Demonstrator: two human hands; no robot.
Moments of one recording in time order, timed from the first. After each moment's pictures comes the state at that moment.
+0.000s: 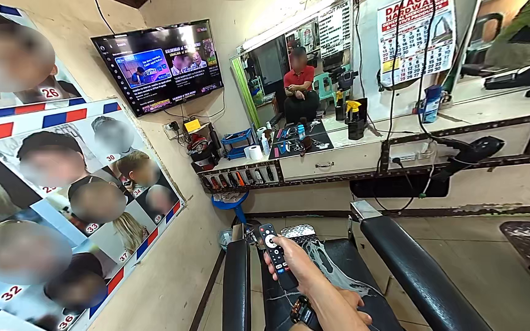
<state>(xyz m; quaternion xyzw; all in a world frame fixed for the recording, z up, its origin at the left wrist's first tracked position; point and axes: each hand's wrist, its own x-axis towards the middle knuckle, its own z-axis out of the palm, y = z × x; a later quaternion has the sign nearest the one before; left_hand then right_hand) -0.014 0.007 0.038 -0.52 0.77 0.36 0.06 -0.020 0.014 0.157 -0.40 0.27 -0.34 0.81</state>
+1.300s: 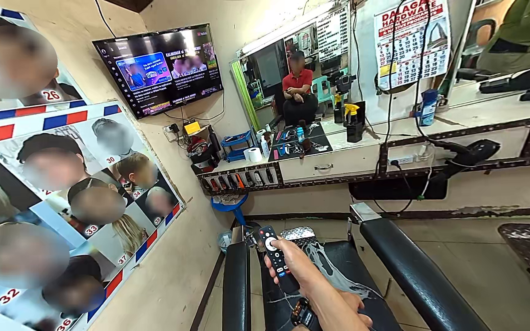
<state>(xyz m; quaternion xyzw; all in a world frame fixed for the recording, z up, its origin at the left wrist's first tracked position) -0.014 0.005 0.033 -0.52 0.78 0.35 0.05 -0.021 0.013 0.157 -0.43 0.26 -0.33 0.80</state>
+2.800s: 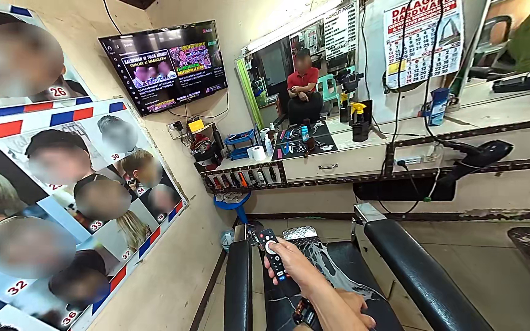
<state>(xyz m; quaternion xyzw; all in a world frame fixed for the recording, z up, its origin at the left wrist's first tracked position) -0.014 0.006 0.050 -0.50 0.79 0.36 0.08 -0.014 0.016 0.156 -0.46 0.26 -0.32 0.78</state>
